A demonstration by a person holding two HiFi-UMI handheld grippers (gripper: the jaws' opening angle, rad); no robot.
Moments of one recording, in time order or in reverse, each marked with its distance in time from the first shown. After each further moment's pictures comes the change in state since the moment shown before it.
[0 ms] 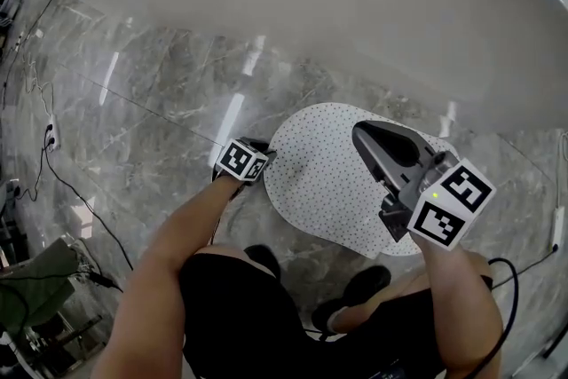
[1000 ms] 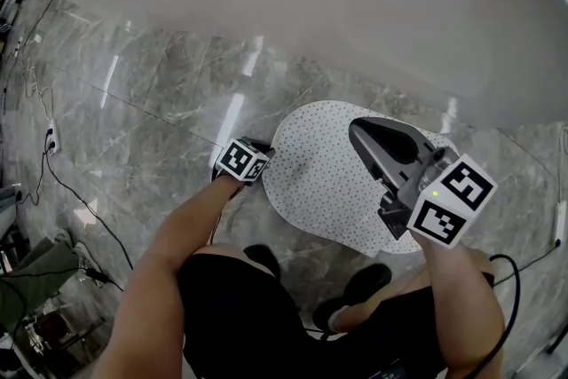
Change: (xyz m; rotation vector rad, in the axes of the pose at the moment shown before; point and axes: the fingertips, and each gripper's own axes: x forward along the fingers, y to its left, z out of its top) left arm 0.004 -0.001 -0.005 0.054 0.010 -0.002; right arm 0.002 0.007 -0.007 -0.019 -0.021 0.012
